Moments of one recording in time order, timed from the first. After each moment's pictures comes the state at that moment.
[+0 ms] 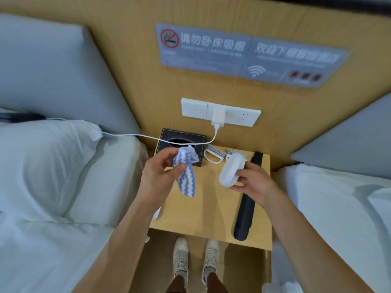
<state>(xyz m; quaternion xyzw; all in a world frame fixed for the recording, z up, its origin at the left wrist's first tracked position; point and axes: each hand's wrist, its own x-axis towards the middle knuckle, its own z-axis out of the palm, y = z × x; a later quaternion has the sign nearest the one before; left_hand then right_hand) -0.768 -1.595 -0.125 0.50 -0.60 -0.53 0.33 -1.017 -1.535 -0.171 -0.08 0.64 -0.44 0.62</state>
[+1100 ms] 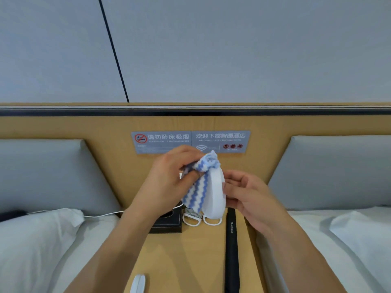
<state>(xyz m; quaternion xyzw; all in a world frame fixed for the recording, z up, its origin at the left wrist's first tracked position) -0.847 -1.587 0.094 0.21 -0.88 -0.27 0.34 -1.018 -1.482 0.053 -0.33 0.51 -0.60 0.52</state>
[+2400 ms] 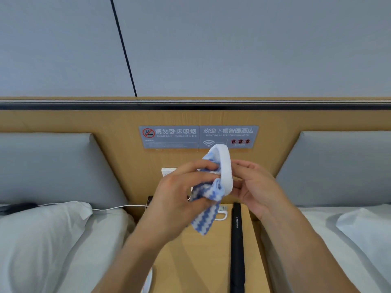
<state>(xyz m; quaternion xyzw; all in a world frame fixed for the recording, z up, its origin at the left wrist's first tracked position) -0.823 -1.554 0.072 0.21 -0.84 -0.37 0.34 -1.002 -1.501 0.066 -0.21 0.52 -0.64 0.52</state>
